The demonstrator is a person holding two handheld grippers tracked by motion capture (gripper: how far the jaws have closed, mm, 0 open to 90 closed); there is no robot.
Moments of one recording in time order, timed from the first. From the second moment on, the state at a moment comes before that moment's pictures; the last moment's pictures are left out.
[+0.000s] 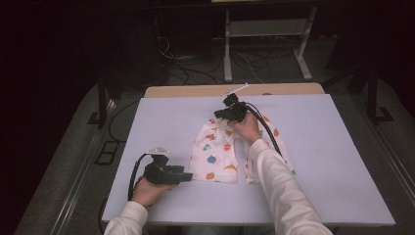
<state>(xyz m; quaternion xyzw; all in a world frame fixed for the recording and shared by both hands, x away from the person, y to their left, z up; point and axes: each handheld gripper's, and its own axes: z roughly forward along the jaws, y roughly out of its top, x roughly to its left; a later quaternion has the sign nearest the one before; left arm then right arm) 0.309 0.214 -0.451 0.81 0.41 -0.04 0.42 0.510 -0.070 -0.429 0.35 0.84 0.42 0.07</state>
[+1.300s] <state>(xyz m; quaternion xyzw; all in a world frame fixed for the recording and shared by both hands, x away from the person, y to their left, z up) 0.328 0.196 -0.440 0.81 0.40 -0.08 0.41 0.509 -0.079 -0.426 0.35 0.83 0.43 0.08</state>
